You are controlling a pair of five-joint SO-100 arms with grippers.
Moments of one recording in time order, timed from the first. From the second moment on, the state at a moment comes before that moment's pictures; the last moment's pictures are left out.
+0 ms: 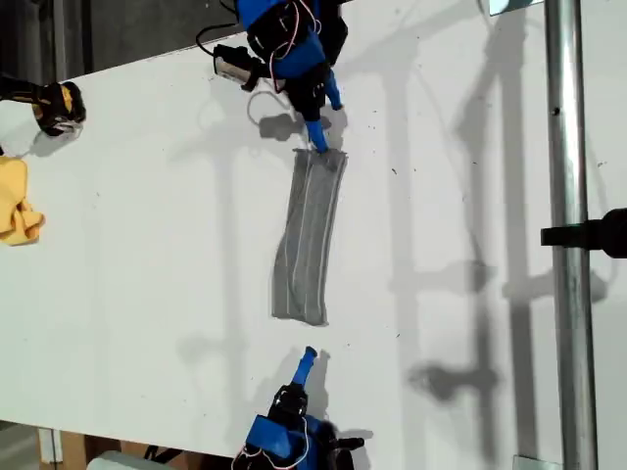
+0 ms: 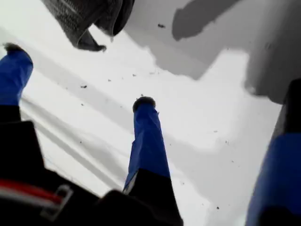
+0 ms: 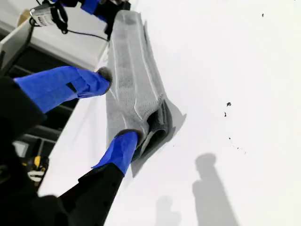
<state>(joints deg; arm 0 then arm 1) -0.1 198.7 169.1 71.3 -67.7 -19.5 155.0 154.1 75.8 119.8</state>
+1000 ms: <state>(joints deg) 0.6 198.7 169.1 71.3 -70.0 -4.6 103.1 137.2 51.6 102.7</state>
